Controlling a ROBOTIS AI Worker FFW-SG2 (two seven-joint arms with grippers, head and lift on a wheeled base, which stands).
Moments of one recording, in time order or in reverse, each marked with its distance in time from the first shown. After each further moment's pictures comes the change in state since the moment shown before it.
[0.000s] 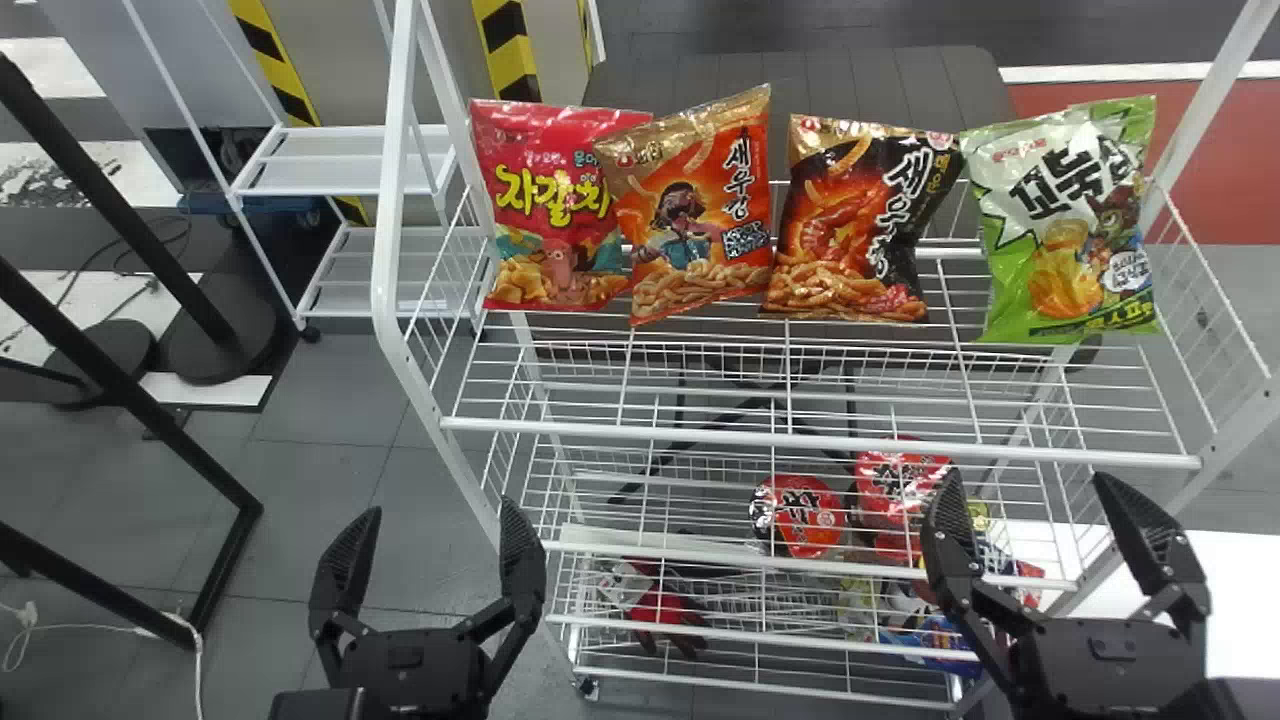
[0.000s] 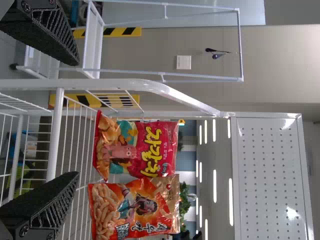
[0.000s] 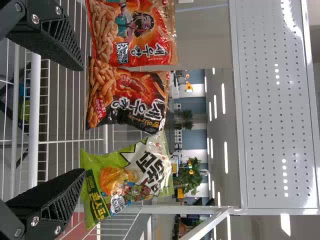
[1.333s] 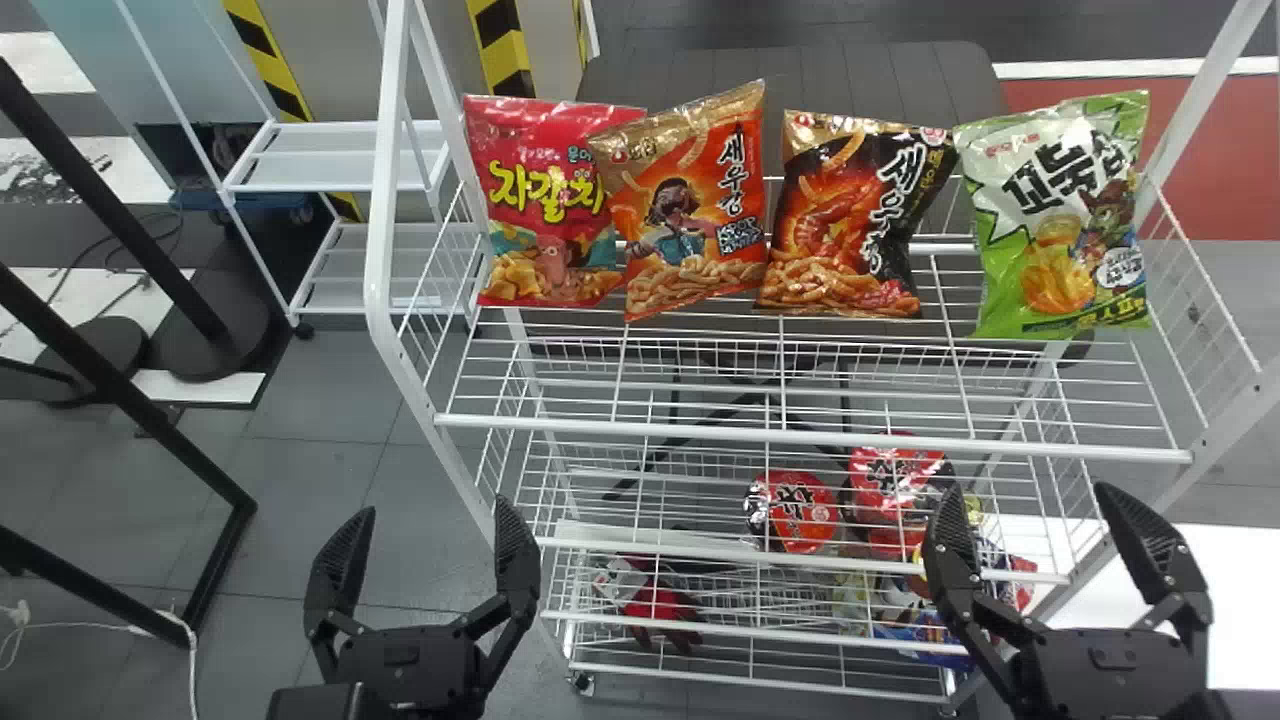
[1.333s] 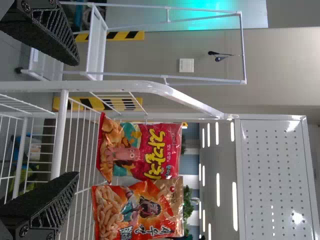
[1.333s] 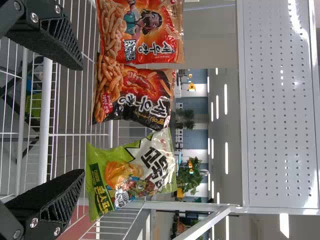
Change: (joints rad) left arm -0.003 -0.009 0.003 0.007 -0.003 0.006 0.005; right arm 0.005 -0.019 -0.006 0.016 -0.001 -0.011 0.005
